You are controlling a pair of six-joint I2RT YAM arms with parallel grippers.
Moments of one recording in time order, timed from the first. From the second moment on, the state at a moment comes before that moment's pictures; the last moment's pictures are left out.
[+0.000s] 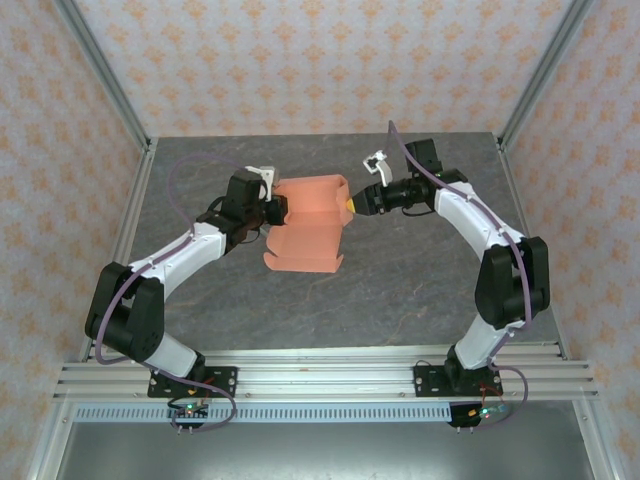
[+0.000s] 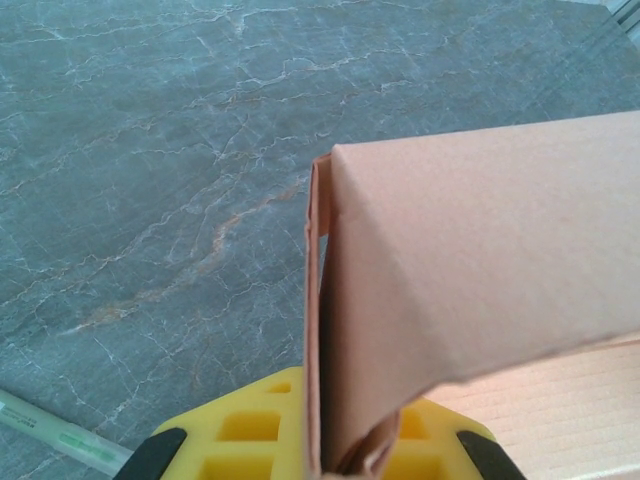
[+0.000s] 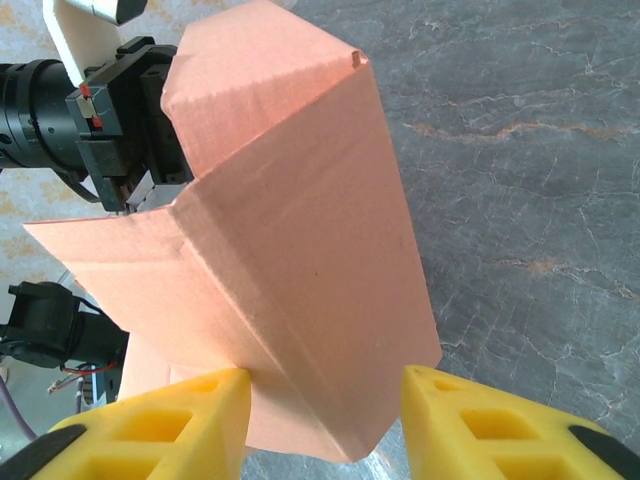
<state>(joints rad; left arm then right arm) -0.34 1.51 1.00 -0.12 0.12 -0.33 0.26 1.70 1.37 -0.61 -0.94 -0.10</state>
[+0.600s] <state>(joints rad) -0.35 1.51 1.02 -0.15 0.13 -0.33 0.29 1.70 1.37 -0.52 -0.84 -0.08</state>
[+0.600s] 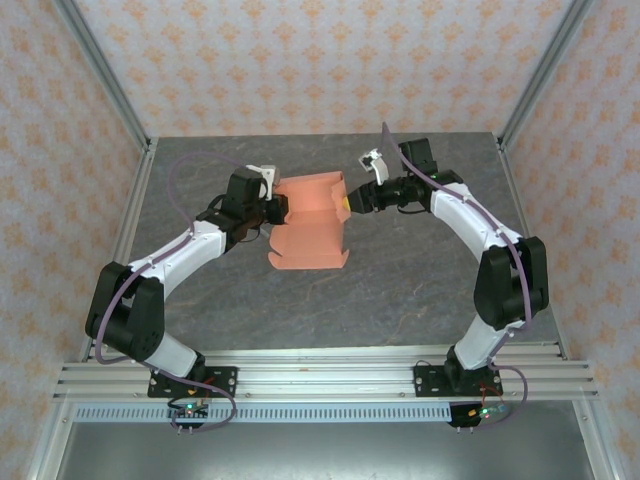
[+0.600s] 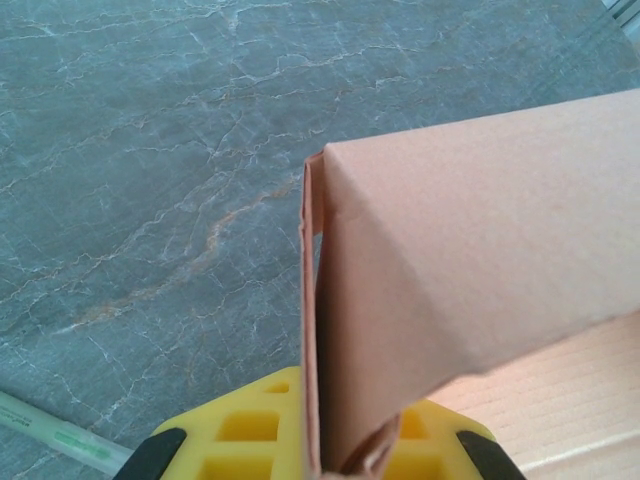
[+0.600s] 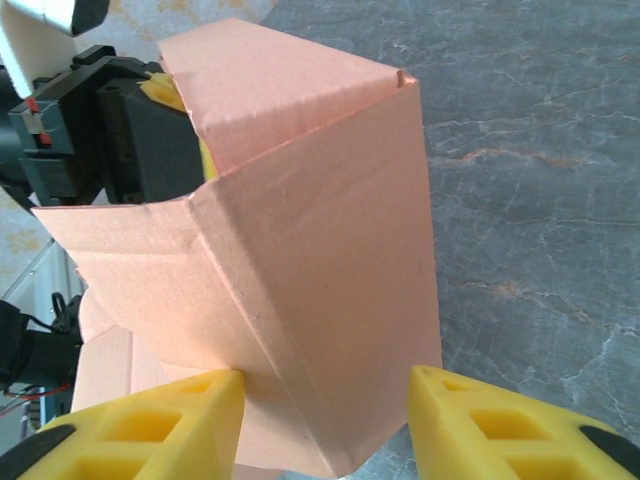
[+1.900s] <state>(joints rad) -0.35 1.53 1.05 -0.21 0.13 -0.32 0.30 1.74 1.38 -0.51 -0.92 -0.11</state>
